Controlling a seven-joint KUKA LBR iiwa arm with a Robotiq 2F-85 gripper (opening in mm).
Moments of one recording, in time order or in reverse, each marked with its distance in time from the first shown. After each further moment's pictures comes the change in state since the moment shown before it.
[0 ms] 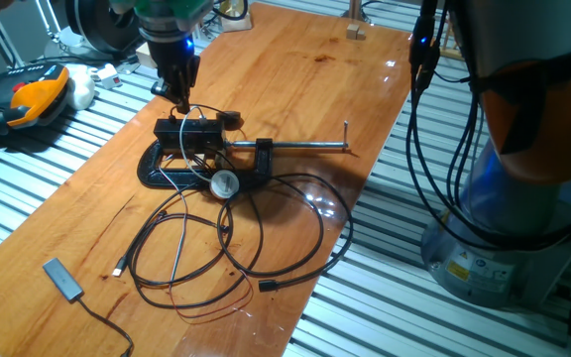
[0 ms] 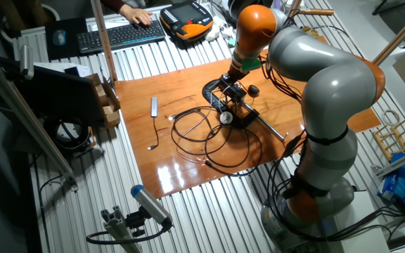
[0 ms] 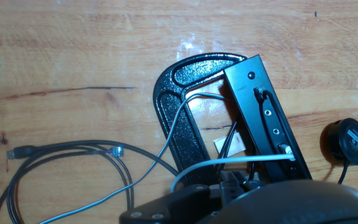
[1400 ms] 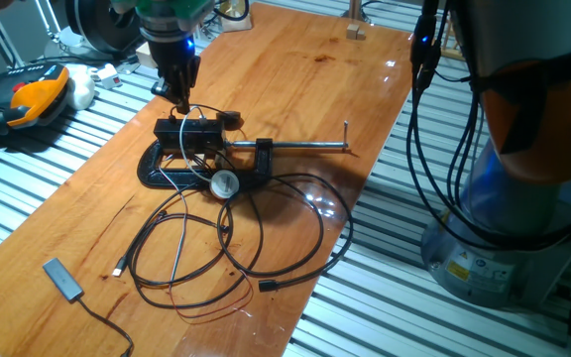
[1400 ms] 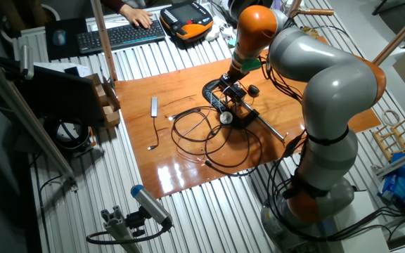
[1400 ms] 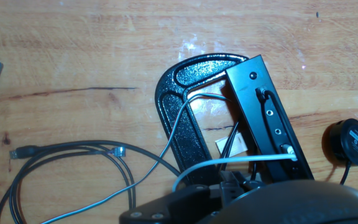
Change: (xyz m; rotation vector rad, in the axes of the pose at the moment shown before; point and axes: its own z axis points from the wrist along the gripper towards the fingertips) arm 0.000 0.002 -0.001 -0.004 -0.002 -0.003
